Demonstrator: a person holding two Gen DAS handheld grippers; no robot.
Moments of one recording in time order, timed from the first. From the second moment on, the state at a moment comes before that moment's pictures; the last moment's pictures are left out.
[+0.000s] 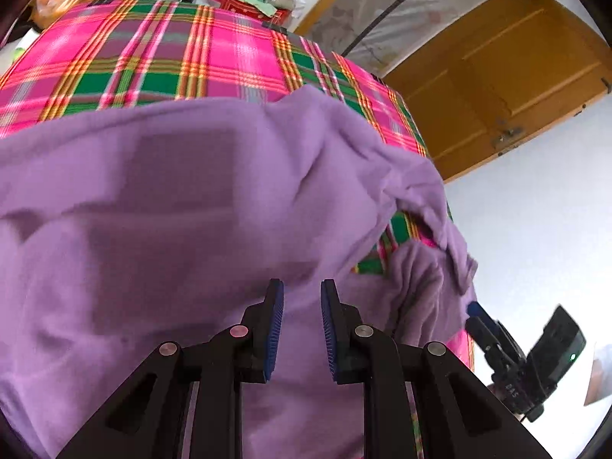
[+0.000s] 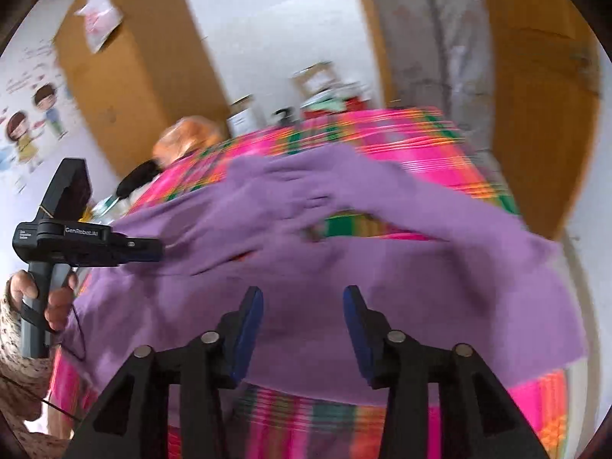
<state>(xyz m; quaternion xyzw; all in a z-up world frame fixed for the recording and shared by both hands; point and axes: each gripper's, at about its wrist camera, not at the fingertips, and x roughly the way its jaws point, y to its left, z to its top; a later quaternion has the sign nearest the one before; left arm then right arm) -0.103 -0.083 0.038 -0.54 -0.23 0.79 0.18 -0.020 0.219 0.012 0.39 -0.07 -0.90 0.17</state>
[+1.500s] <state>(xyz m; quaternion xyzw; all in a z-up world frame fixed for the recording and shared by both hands) 0.055 -0.242 -0.003 -0.51 -0.34 0.79 0.05 0.056 0.255 -0.001 0.41 -0.13 -0.90 -0.02</state>
